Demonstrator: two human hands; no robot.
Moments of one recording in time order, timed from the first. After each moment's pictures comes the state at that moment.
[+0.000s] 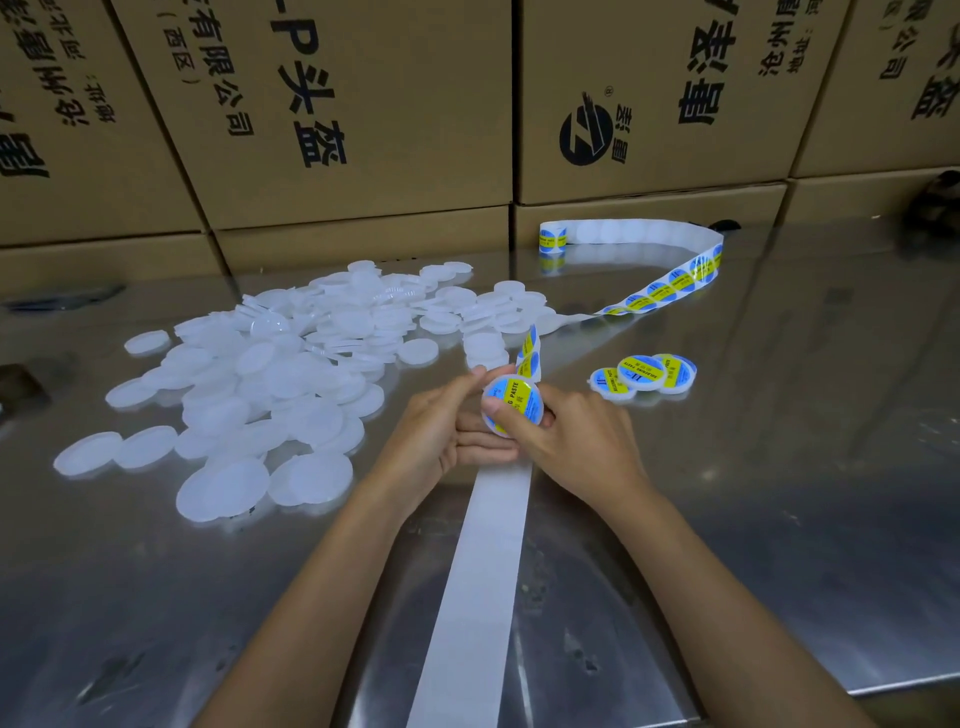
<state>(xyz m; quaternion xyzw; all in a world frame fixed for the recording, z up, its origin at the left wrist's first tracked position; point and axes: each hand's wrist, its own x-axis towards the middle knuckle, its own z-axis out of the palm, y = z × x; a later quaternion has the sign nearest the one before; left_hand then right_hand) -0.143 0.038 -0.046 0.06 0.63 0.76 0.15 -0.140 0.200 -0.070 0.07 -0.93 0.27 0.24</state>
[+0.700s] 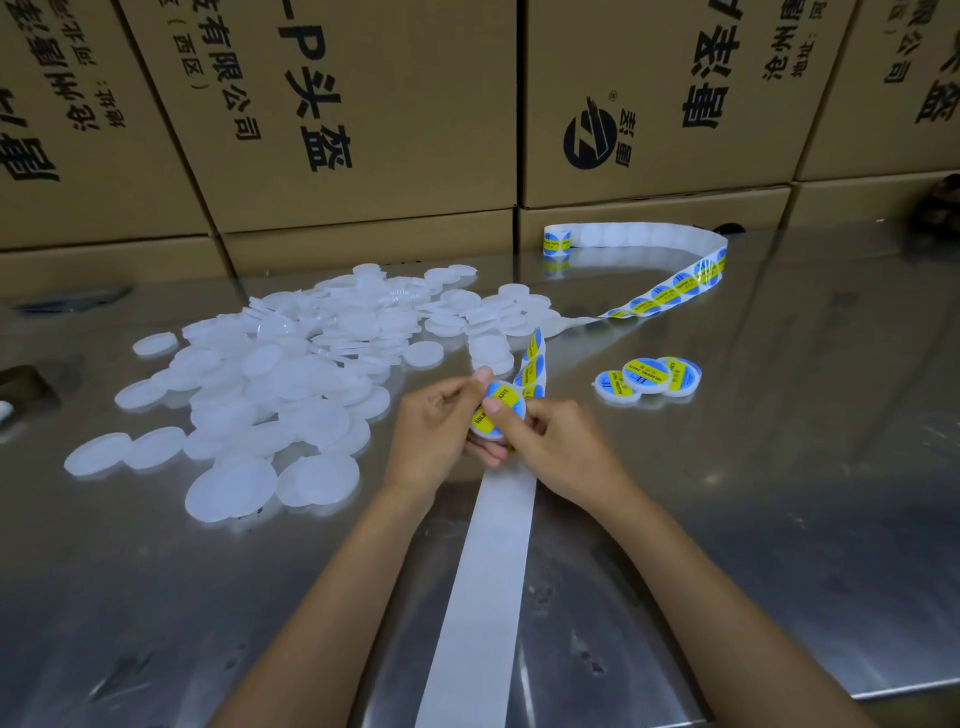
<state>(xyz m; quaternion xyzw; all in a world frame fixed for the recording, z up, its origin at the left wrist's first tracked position) -0.142 0.040 -0.057 0.07 0.69 0.72 -0.04 -0.143 0.186 -0.075 0.13 -0.86 0.46 0.14</state>
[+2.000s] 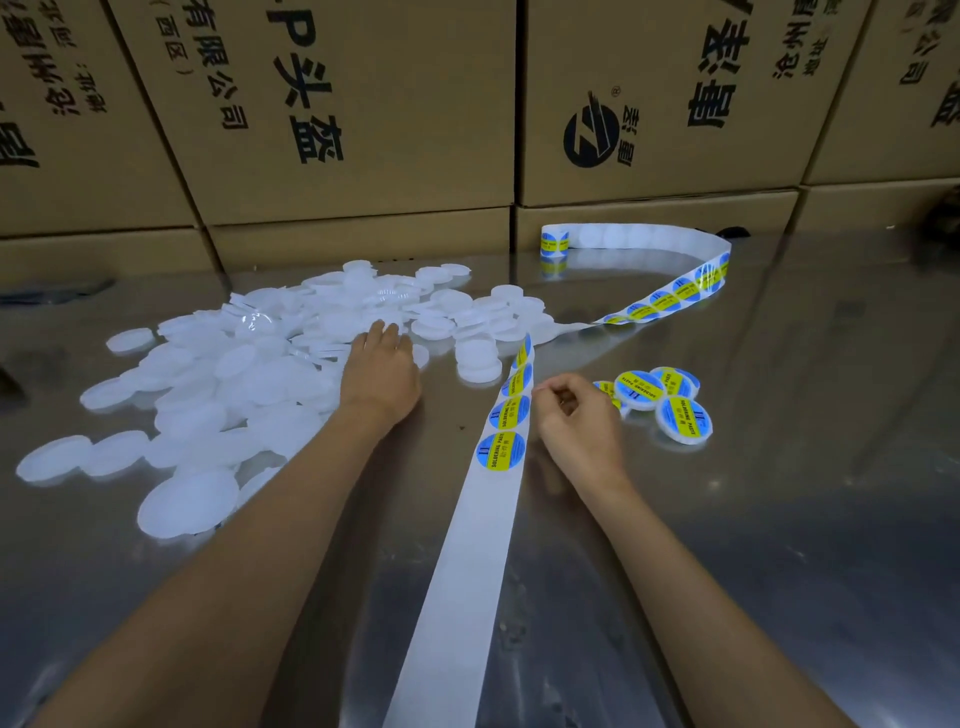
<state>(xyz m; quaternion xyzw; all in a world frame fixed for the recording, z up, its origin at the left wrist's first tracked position) -0.268 -0.002 -0.068 0.04 0.99 -0.02 -0.13 -0.184 0.205 -0.085 -0.07 -0.81 0.55 0.21</state>
